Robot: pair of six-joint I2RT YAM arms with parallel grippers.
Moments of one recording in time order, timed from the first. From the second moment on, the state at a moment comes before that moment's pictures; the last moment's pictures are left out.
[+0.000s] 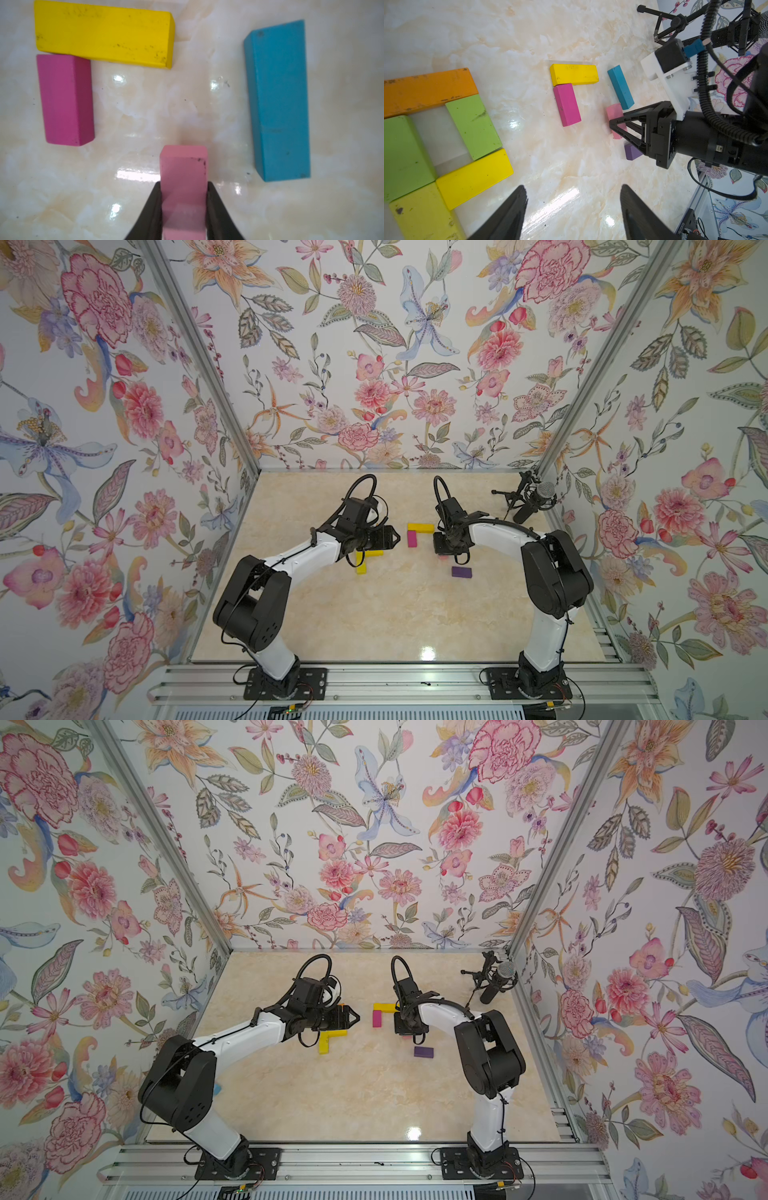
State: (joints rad) left arm -0.50 1.66 1.06 -0.20 0.36 -0.50; right arm 0.48 1.92 1.29 -0.60 0.03 0.38
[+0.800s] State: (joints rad) left arm -0.49 1.69 1.06 -0.19 0.37 -0.50; right arm 0.48 2.06 1.46 -0.62 -0.02 0.38
